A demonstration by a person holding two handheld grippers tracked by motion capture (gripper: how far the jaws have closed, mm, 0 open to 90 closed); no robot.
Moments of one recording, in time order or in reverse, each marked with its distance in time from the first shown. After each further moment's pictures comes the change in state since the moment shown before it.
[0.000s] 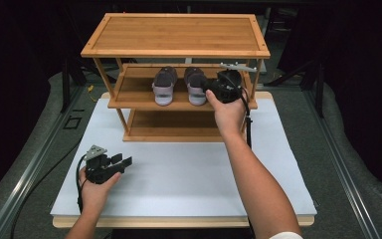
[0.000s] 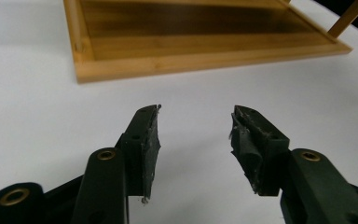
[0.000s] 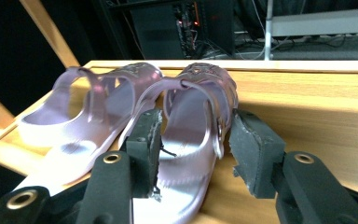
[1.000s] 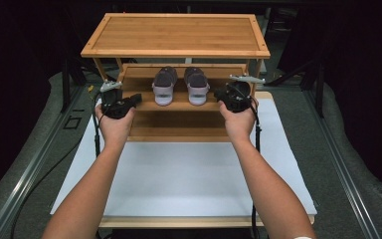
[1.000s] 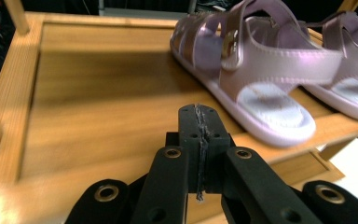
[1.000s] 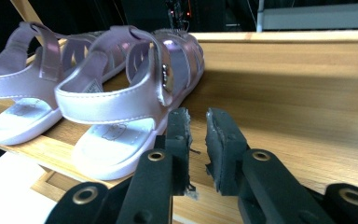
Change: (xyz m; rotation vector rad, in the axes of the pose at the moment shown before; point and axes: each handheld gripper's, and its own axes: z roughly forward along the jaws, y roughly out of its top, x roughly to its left) left arm -0.035 0.173 0.047 -0.149 0.056 0.046; right arm -0.030 -0.027 -0.002 0.029 -0.030 -0.024
